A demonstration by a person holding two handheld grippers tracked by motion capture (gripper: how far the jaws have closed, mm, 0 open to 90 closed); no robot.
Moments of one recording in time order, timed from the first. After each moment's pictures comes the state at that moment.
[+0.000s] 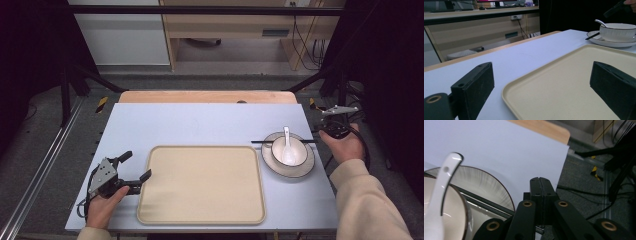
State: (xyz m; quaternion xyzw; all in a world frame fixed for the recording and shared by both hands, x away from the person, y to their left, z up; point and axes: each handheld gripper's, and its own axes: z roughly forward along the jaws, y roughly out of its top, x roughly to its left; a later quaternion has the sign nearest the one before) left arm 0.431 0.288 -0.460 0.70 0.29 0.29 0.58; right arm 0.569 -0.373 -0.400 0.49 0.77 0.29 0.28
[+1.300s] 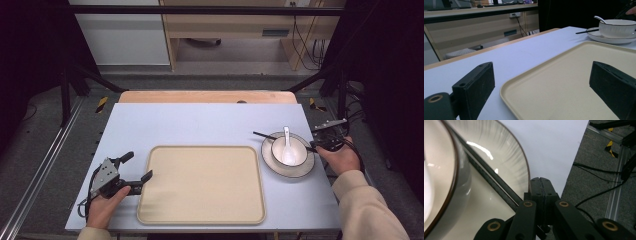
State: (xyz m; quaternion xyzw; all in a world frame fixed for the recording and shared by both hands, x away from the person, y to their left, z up) left arm 0.432 0.286 -0.462 0.71 0.29 0.29 0.57; right arm 0.552 -0.372 -0.439 0.51 0.80 0.22 0.22
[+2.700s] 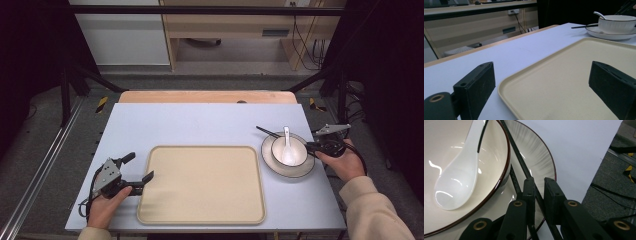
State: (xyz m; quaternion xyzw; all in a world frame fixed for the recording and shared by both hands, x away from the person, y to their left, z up) left arm 0.433 0.284 -0.464 0.72 0.29 0.29 0.57; right arm 0.539 -0.373 -0.440 0.43 0.83 0.29 0.20
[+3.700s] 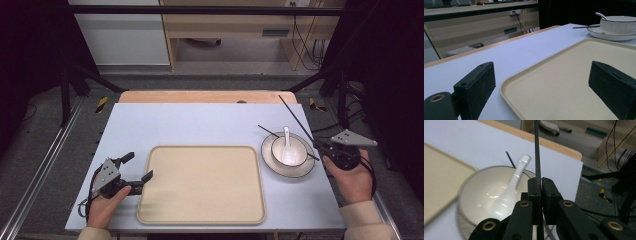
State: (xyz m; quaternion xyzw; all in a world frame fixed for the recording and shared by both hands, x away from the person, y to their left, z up) left arm 0.432 0.285 -0.462 0.71 0.29 0.29 0.57; right arm 0.459 -0.347 -0.384 0.44 0.74 0.39 0.32
